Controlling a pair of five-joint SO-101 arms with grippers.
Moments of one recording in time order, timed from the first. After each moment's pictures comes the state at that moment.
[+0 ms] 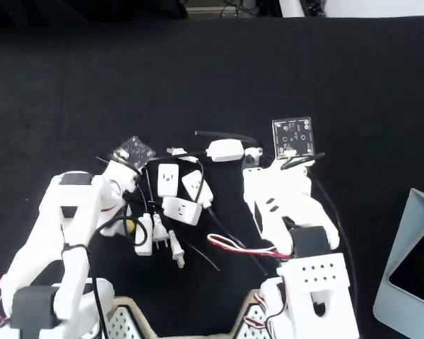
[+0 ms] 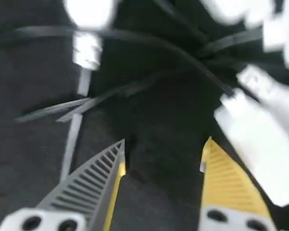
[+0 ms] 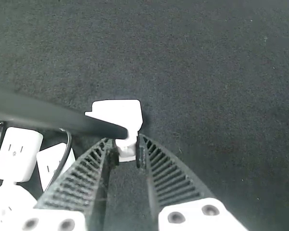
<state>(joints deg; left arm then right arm) -5.1 -22.0 56.7 54.5 -40.2 -7.7 -66.7 70.4 42.1 -0.2</state>
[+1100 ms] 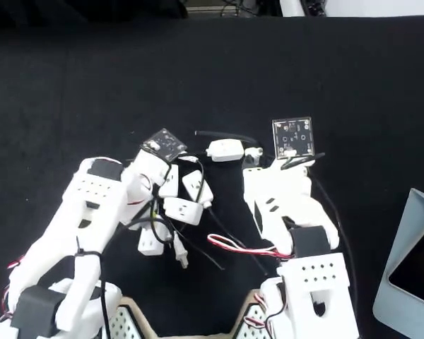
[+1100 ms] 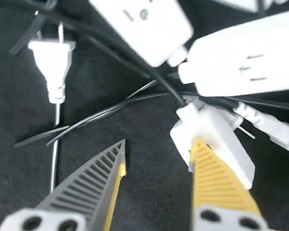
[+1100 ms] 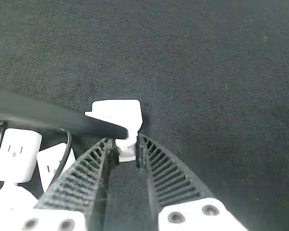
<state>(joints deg) 10.2 -22.5 46.7 66.6 -28.7 -7.7 -66.7 70.4 42.1 -0.2</state>
